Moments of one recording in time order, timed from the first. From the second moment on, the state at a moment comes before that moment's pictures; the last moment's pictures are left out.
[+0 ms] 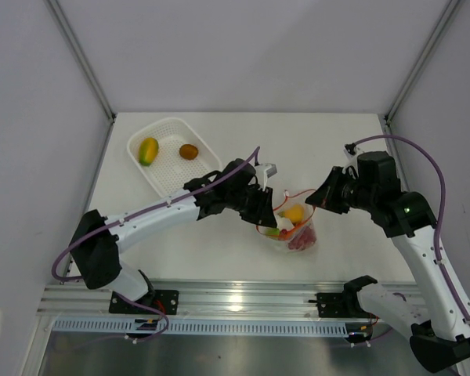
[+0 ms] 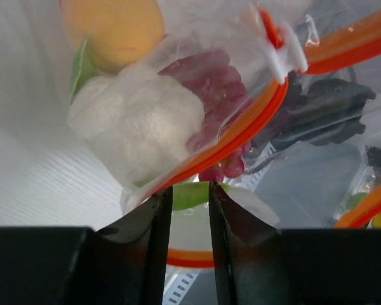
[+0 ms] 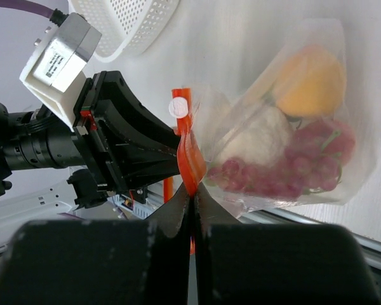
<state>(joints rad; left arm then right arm) -0.91 1.52 1.21 -0.43 0.38 -0.57 0.37 0.94 1.24 -0.97 -0.30 0.66</state>
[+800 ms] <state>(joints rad) -0.93 1.56 1.41 -0.35 0.58 -0.61 0.37 0.92 1.14 -0.97 -0.25 0.66</state>
